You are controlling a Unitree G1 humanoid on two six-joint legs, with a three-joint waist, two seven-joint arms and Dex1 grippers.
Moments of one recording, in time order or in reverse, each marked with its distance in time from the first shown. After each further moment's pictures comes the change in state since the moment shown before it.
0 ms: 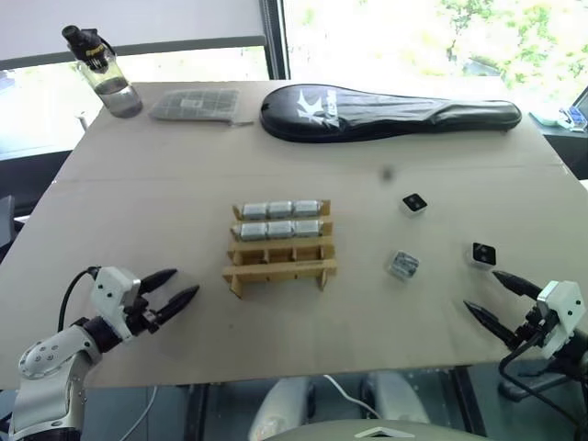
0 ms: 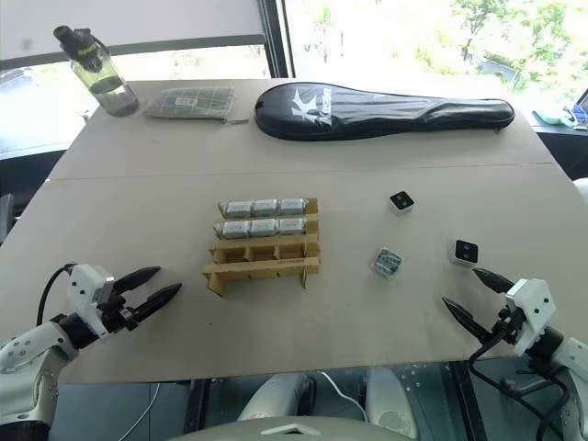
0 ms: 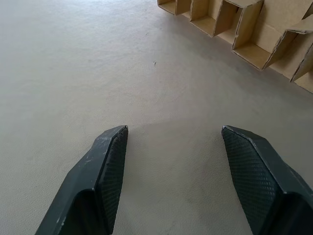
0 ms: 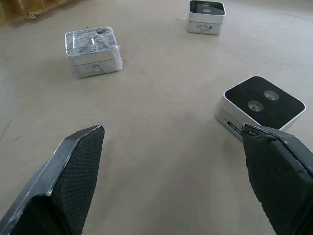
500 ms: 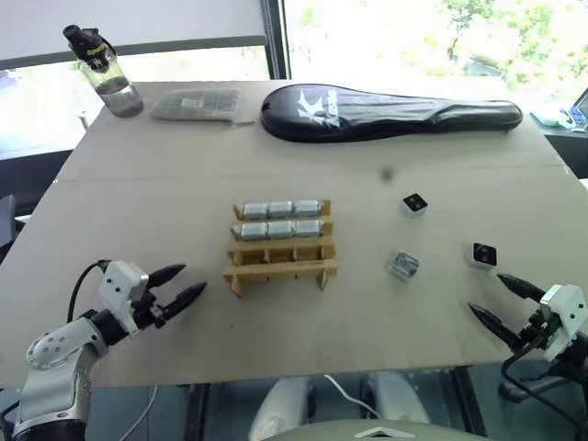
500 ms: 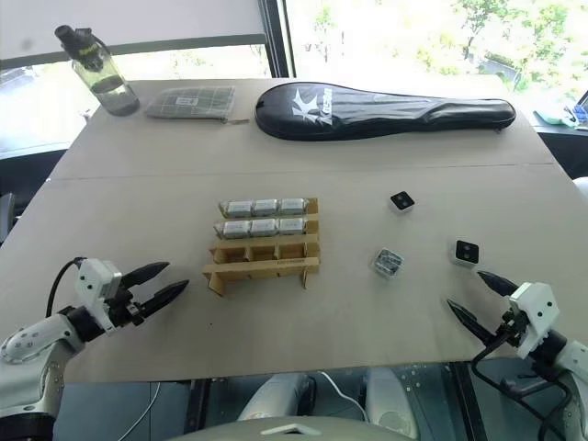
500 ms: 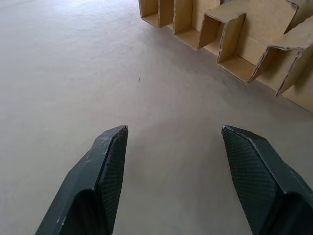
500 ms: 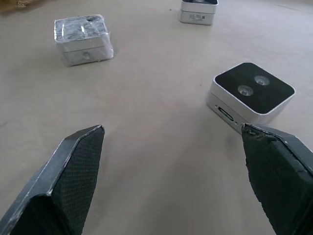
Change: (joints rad) left arm -0.033 0.010 -0.034 0.000 -0.001 -0.006 -0.023; right arm -0.002 -0.009 0.001 0.079 -0.001 -0.068 0.002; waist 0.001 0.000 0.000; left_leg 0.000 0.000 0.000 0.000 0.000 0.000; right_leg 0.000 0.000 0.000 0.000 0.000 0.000
